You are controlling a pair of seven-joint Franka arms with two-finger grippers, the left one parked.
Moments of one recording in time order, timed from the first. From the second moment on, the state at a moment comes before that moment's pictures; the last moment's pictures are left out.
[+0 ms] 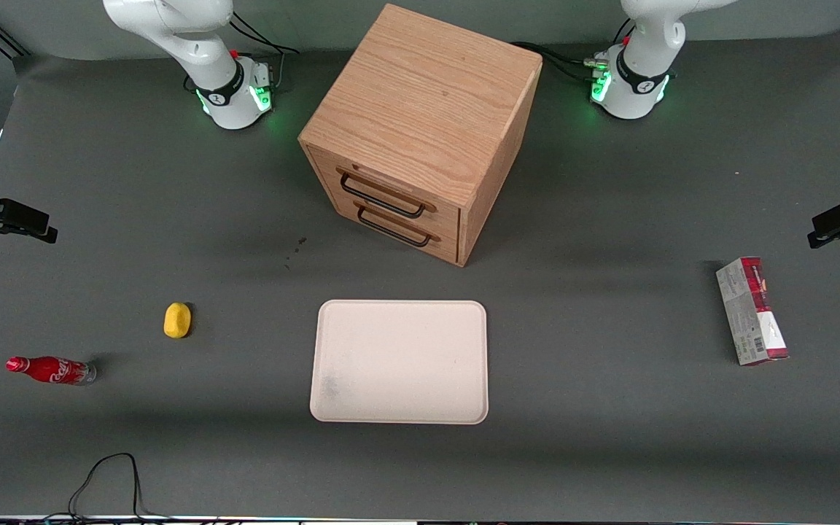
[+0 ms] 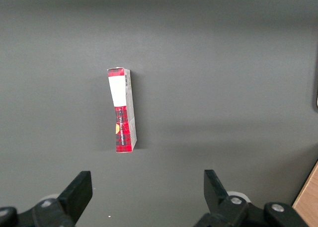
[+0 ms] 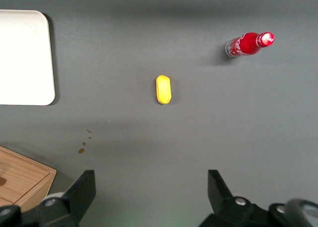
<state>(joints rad) -0.02 0.12 -0.08 -1.45 -0.01 1.51 -0.07</state>
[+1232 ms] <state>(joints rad) -0.24 0.45 -0.09 -1.11 0.00 1.53 -0.27</state>
